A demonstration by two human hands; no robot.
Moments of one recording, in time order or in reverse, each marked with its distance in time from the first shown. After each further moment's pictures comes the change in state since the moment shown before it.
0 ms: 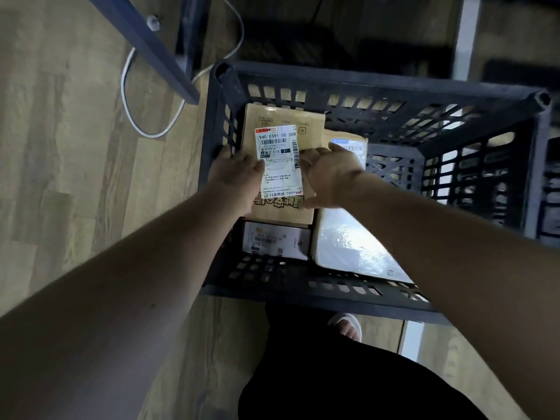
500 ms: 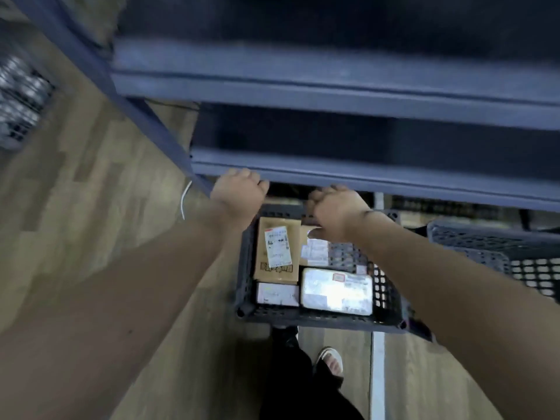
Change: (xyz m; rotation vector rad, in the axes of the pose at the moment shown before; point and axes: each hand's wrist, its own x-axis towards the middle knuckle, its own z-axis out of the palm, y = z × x) left_hand -0.217 -0.111 -0.266 0.078 0.278 -0.058; right_hand -0.228 0.043 -0.239 -0.070 0.175 0.013
